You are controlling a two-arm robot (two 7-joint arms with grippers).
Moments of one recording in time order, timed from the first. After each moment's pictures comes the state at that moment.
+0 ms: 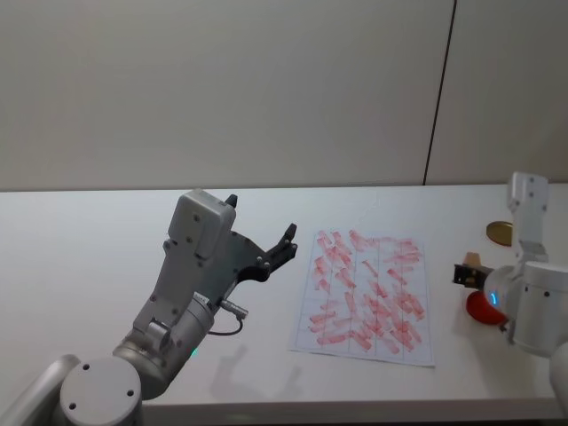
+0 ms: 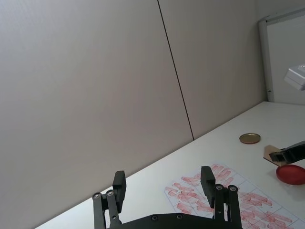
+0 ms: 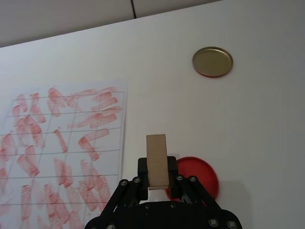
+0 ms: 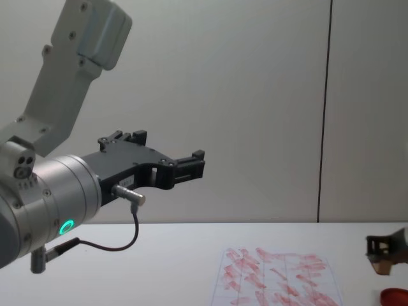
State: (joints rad) left arm -0.24 0.38 0.45 -1.63 -0.20 0.01 -0.01; right arm 0.55 0.00 -0.07 -1.02 0.26 0.58 -0.20
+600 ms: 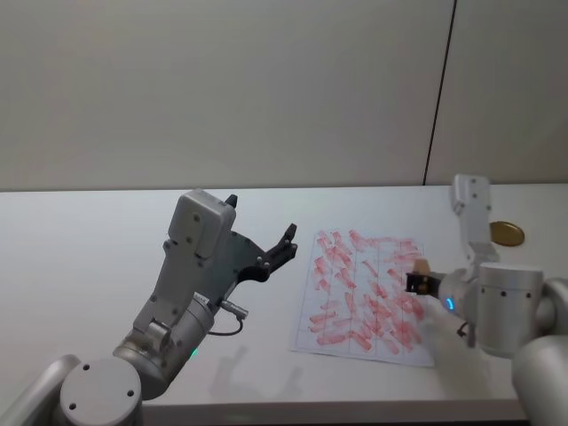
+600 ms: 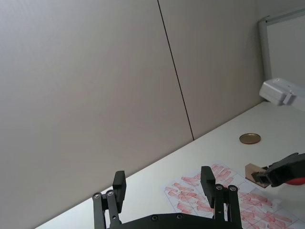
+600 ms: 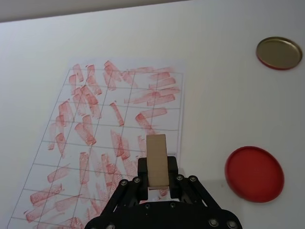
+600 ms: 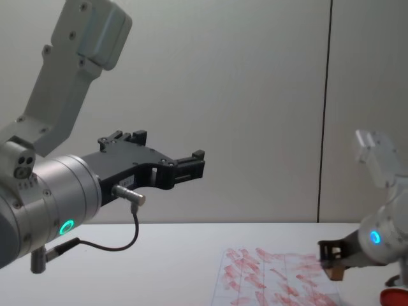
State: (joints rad) left arm -0.24 0.38 0.45 -1.63 -0.20 0.01 -0.01; right arm 0.55 -0.05 -0.15 -1.04 0.22 0.65 -0.15
